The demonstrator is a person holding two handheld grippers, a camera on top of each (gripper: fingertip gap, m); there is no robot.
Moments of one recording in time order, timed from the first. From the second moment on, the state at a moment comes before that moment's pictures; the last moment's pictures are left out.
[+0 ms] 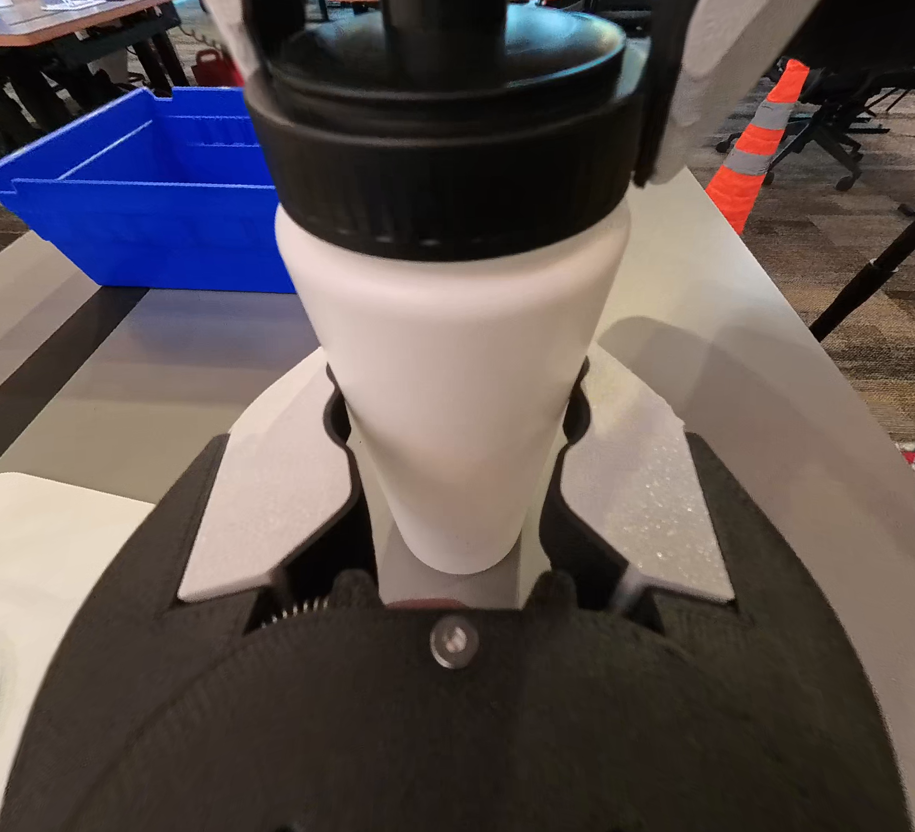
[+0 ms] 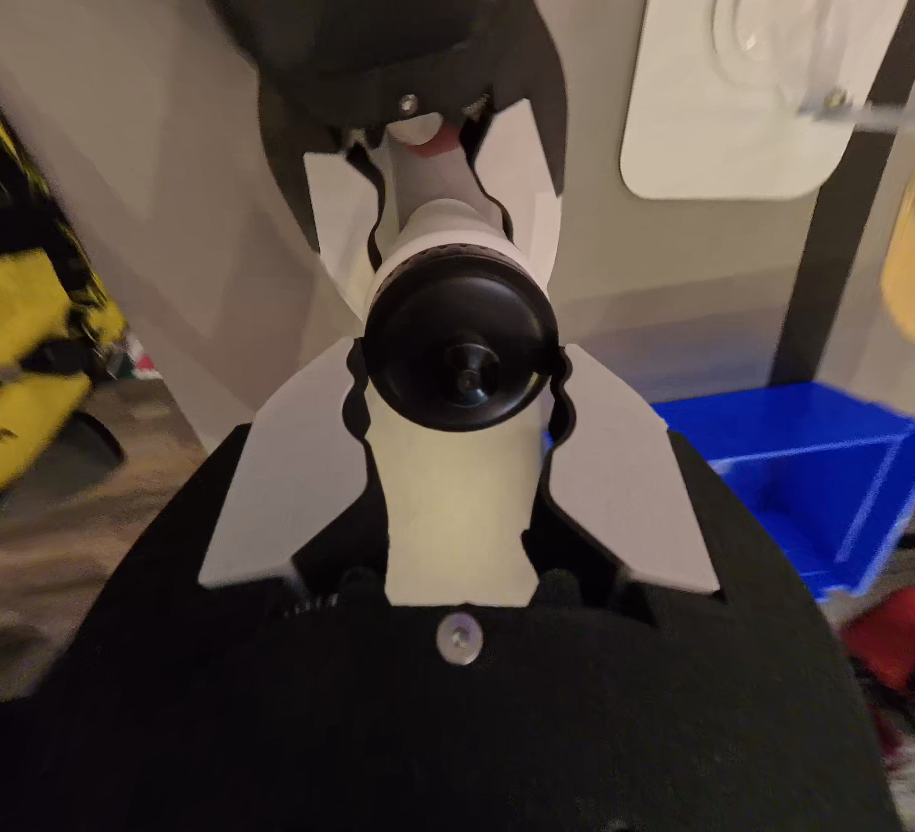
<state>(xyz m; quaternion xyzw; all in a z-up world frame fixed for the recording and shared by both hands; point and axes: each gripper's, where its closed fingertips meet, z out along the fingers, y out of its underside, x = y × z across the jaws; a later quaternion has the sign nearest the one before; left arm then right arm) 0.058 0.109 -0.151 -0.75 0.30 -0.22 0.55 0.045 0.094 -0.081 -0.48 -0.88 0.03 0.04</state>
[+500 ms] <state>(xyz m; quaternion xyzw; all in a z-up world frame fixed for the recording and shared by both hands) 0.059 0.109 -0.152 -0.74 0.31 -0.21 0.55 0.044 0.095 -0.082 -0.35 -0.94 0.02 0.05</state>
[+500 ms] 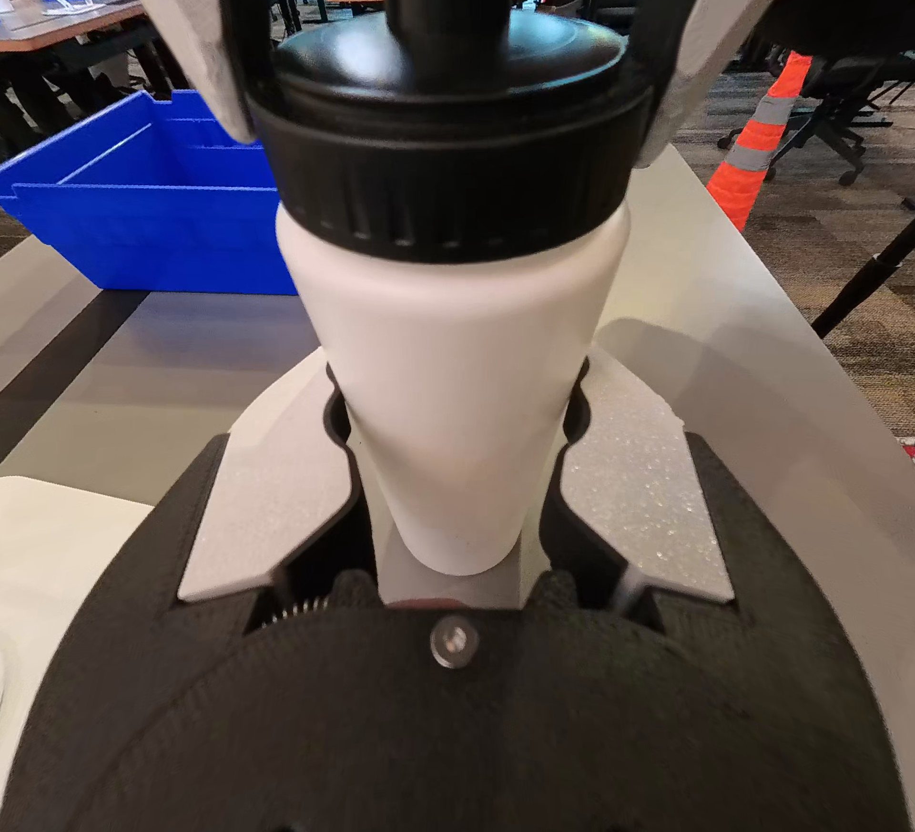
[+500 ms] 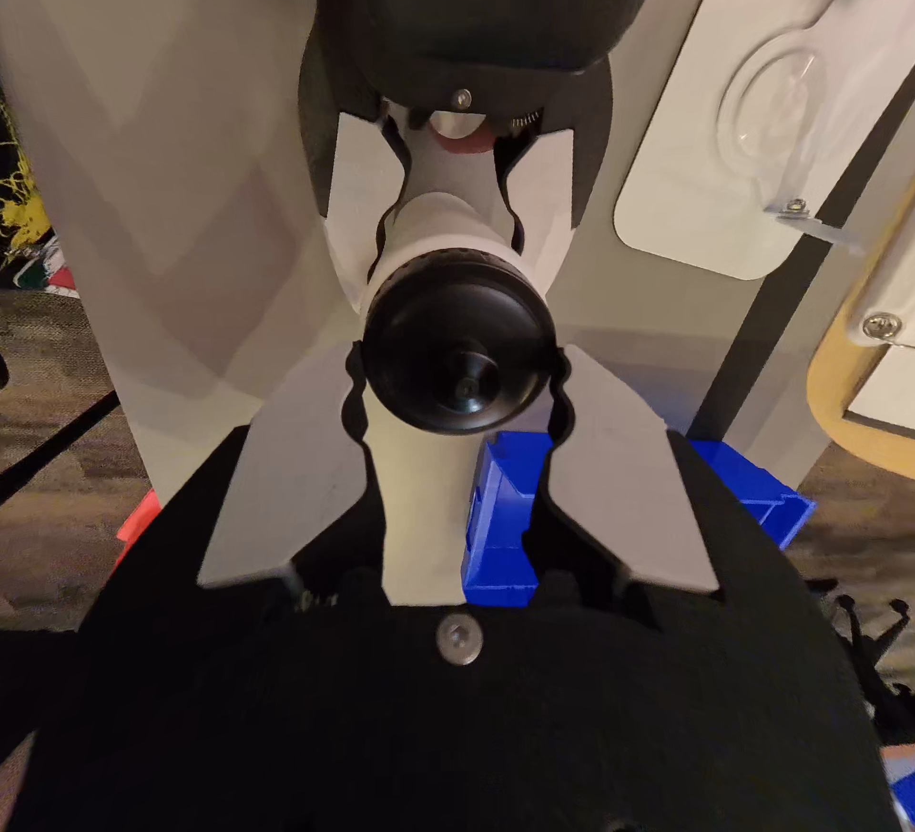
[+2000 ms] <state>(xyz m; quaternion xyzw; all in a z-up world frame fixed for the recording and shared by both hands) 0.062 0.107 -0.151 -0.74 0.31 -0.22 0.55 0.047 0.092 -0.084 -0.51 -0.86 -0.01 0.06</state>
